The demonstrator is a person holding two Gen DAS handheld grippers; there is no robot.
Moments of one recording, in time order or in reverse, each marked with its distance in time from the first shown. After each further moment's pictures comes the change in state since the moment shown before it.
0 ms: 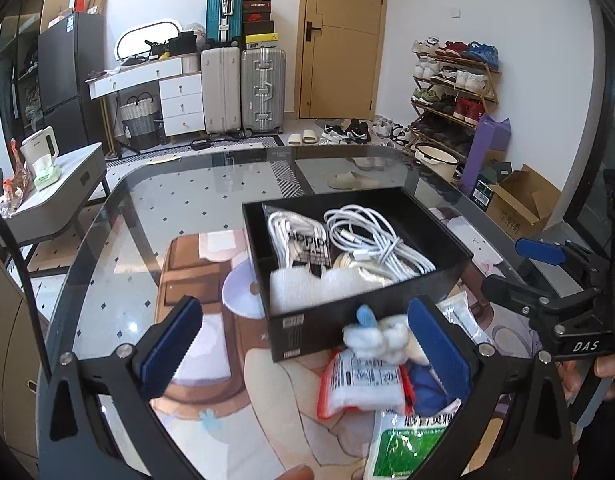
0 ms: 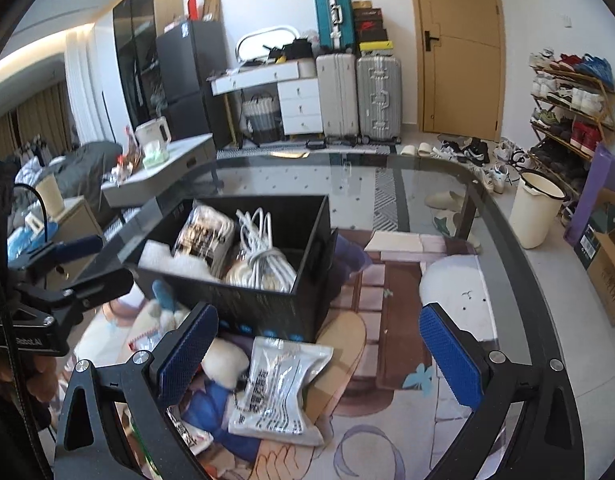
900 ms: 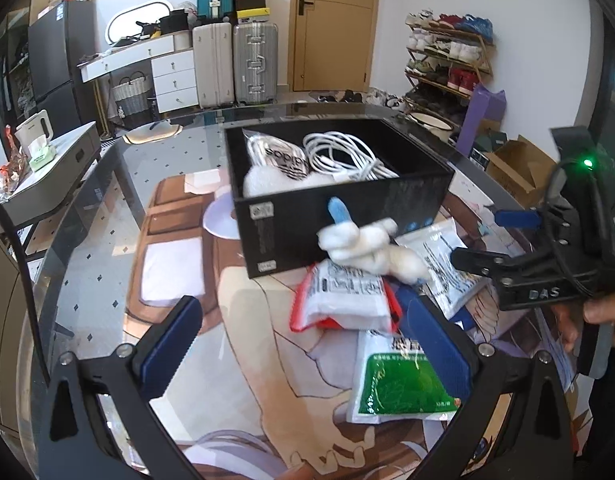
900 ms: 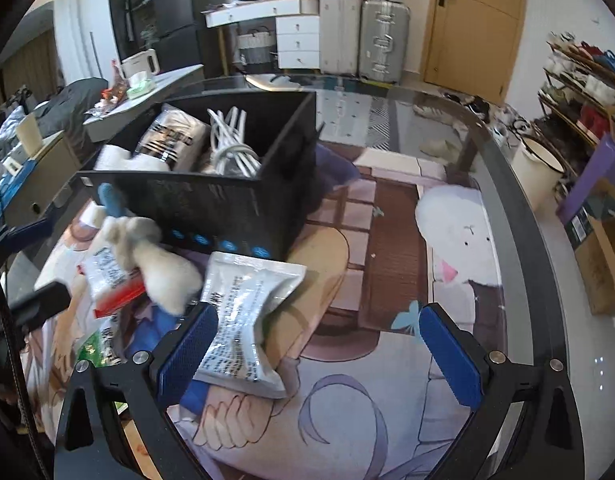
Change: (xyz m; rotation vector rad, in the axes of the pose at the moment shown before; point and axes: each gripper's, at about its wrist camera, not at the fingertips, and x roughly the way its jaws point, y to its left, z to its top) left arm 0.000 -0.020 -0.048 0.029 0.097 -0.012; right arm 0.045 -0.011 -0.031 -0.057 0.236 -0.071
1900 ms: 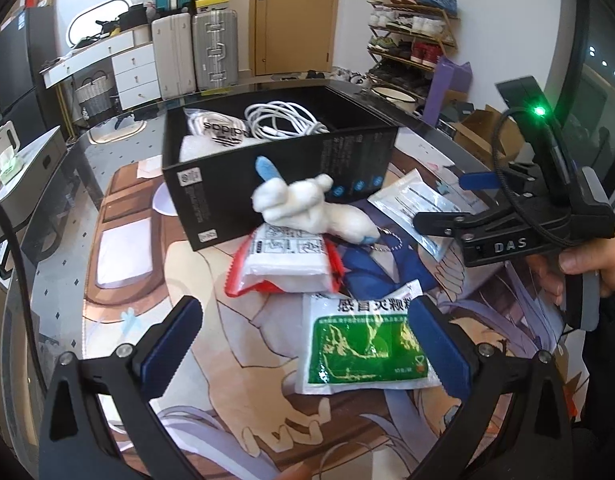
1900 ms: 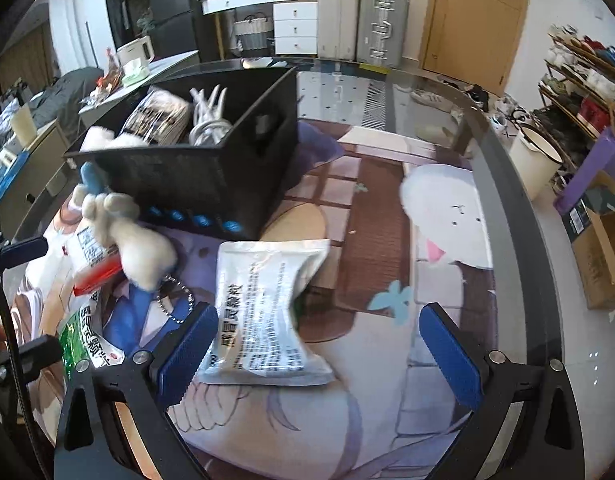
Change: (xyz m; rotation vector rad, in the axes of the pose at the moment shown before) left arm 0.002 -0.026 -0.013 0.089 0.070 -0.102; right arm 0.007 -0.009 -0.007 -0.016 0.045 -0.002
